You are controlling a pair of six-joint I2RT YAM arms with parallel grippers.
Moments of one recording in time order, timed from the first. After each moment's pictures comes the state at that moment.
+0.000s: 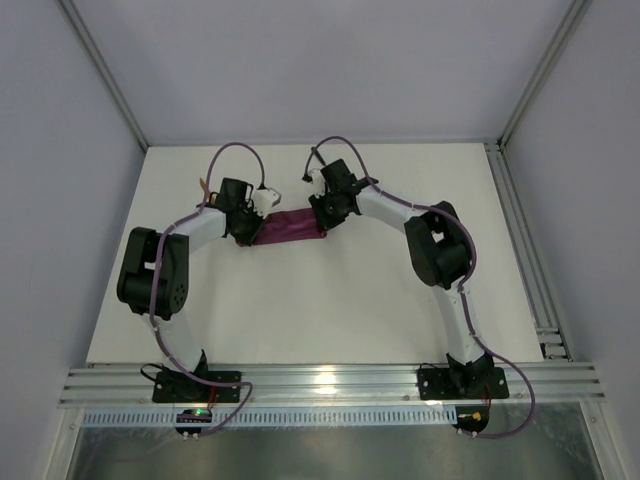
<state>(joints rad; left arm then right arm) -0.22 1.82 1.12 -0.33 0.19 0.45 0.57 2.24 1.74 -0.47 -0.23 -0.02</state>
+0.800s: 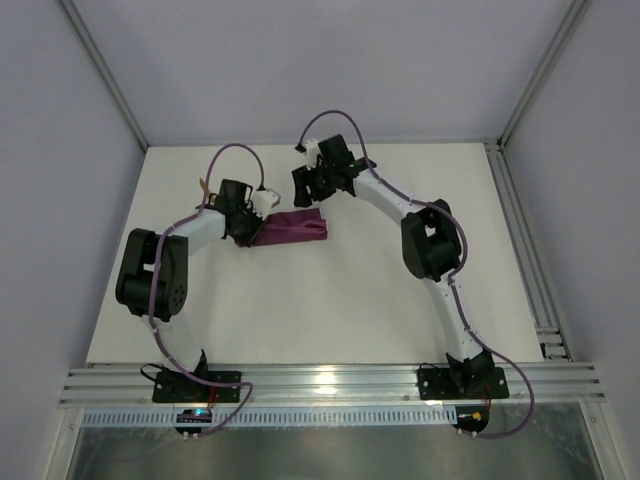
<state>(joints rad) -0.22 1.81 1.10 -0.32 0.19 0.45 0.54 2.35 2.06 -0.46 -0.37 0.03</state>
